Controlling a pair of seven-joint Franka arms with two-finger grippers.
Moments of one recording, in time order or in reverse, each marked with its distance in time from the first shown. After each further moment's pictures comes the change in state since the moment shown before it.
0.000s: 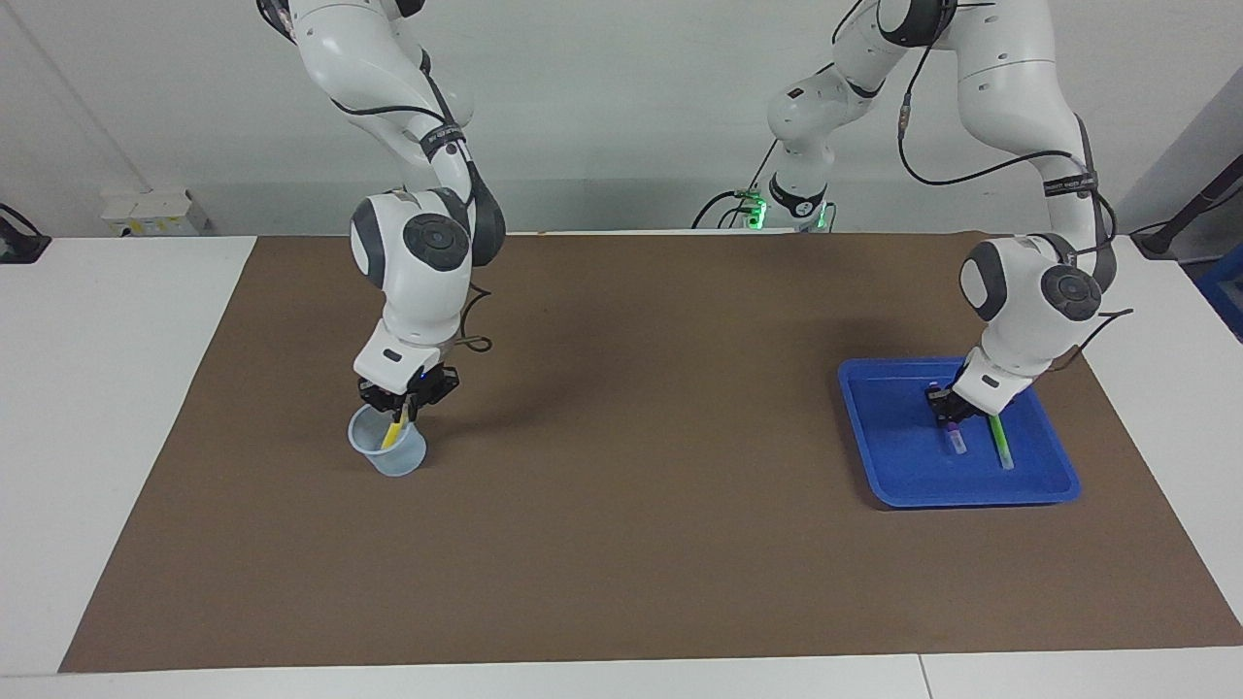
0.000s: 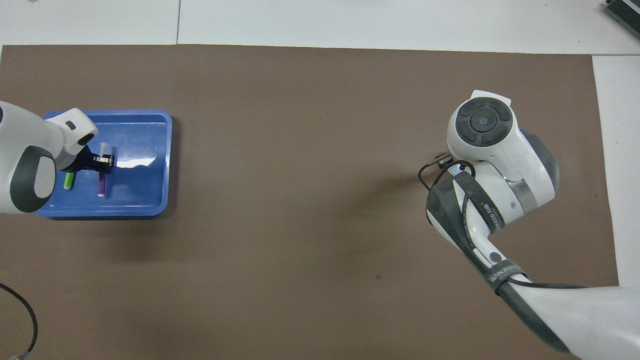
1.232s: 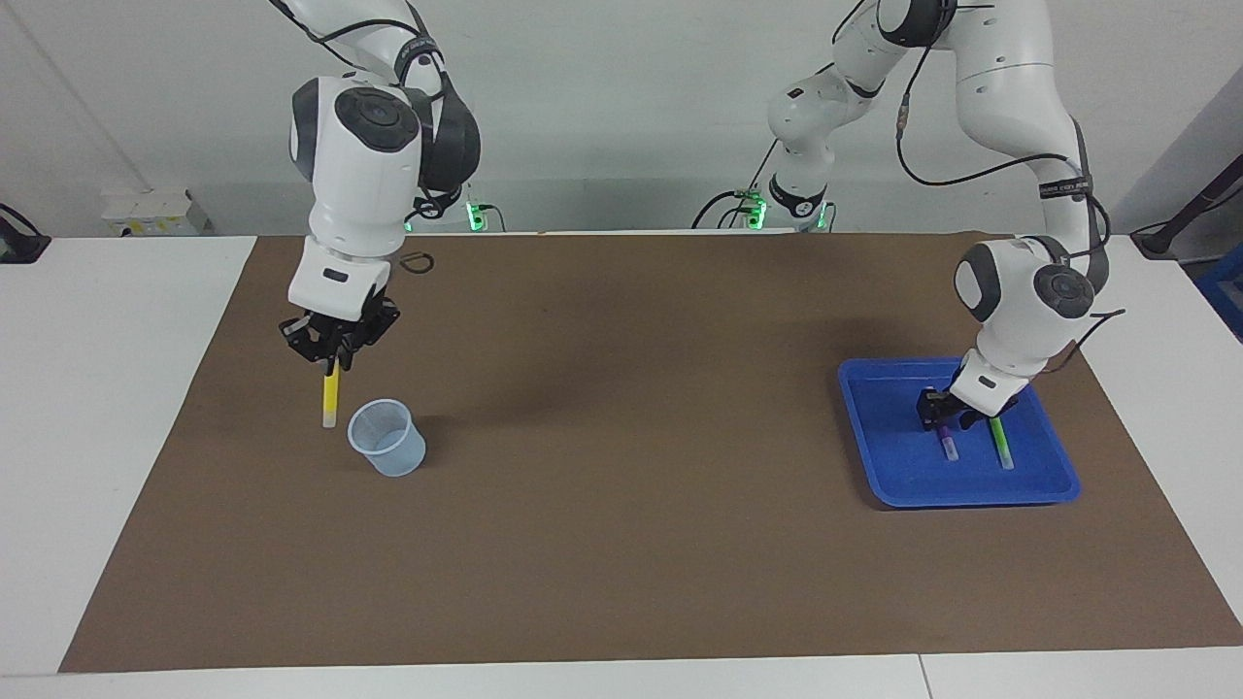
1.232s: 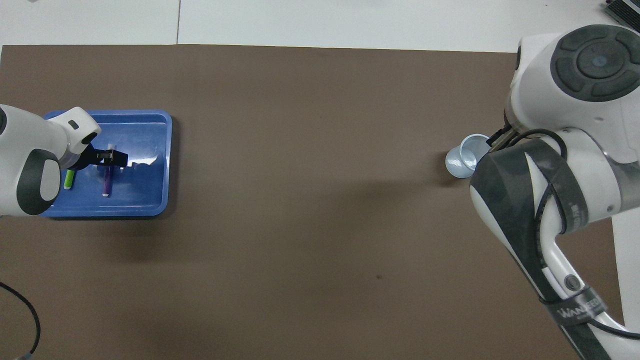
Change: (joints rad) left arm -0.001 0.000 -0.005 -0.021 0.000 0.073 -0.018; right arm -0.021 -0.095 0.024 0.291 0.109 -0.289 -0.508
